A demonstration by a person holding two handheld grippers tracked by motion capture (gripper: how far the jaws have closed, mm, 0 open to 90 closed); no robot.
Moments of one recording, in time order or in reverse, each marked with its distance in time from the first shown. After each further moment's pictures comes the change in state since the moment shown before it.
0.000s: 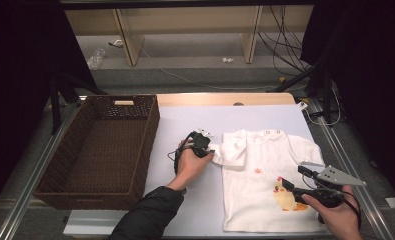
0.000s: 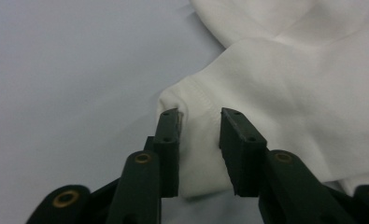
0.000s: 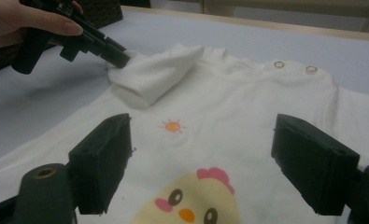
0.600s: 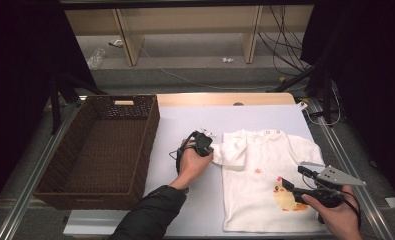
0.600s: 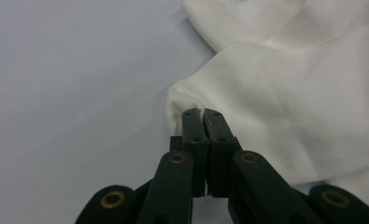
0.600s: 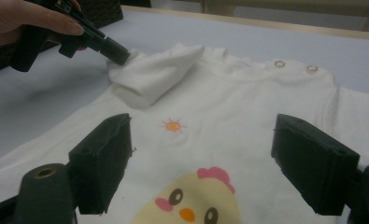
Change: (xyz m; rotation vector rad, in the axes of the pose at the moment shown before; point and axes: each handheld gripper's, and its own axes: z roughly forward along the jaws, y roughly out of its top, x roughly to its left) left arm -0.006 0.005 -0.005 -0.003 0.011 0.019; right arm 0.000 0.000 0.000 0.002 0.002 0.001
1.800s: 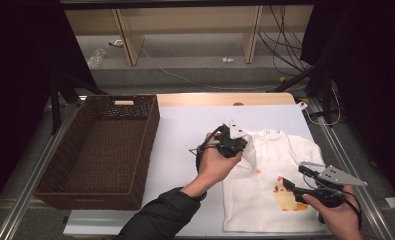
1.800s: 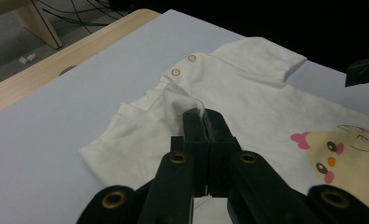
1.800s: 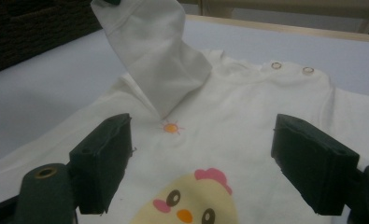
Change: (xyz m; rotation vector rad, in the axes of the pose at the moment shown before) left arm -0.083 0.052 -0.061 -0.256 -0.165 0.185; right arm -0.001 0.000 -0.001 -0.010 -0.006 0.000
